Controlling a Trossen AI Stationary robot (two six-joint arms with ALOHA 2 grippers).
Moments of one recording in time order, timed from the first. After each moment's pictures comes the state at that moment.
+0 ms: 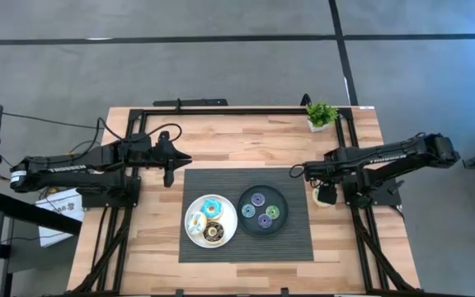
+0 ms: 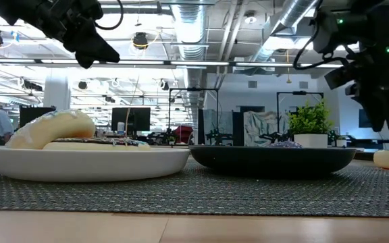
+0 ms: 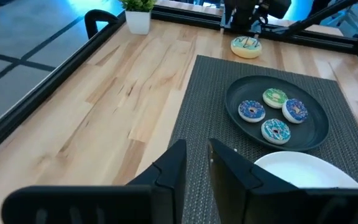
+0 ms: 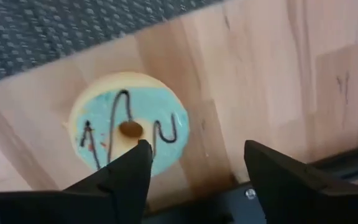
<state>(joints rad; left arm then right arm) 0.22 0.69 0.53 -0.24 0.02 -0.08 0.01 1.16 0.69 -1.17 0.07 0.25</state>
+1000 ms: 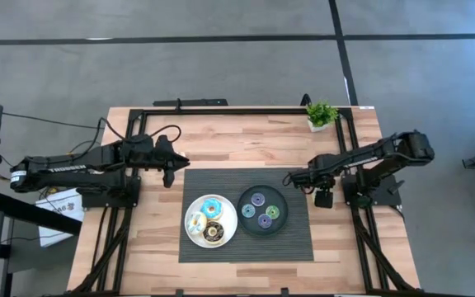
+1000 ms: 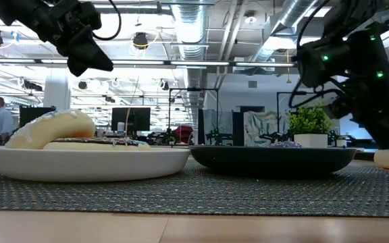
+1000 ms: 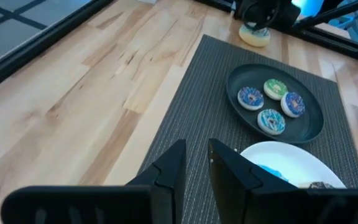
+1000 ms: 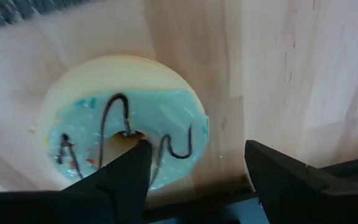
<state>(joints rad) 0.22 0.69 0.53 -0.32 0.02 -0.22 0.02 1.45 0.69 -1.12 0.03 0.19</state>
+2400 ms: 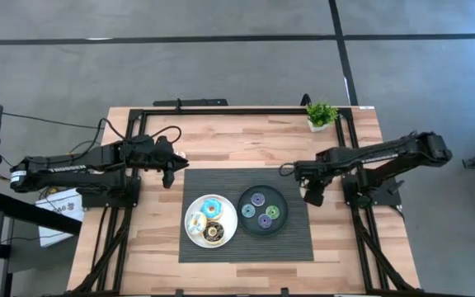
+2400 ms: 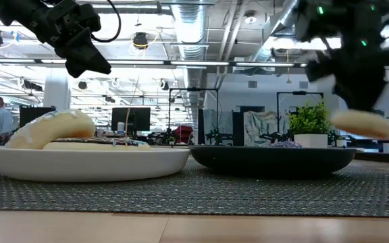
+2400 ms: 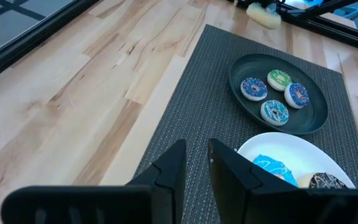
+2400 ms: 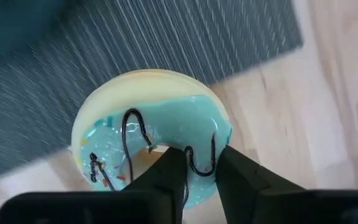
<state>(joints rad) 0.22 0.69 0.53 -0.35 0.02 -0.22 0.02 1.26 0.76 -1.03 0.00 0.36</state>
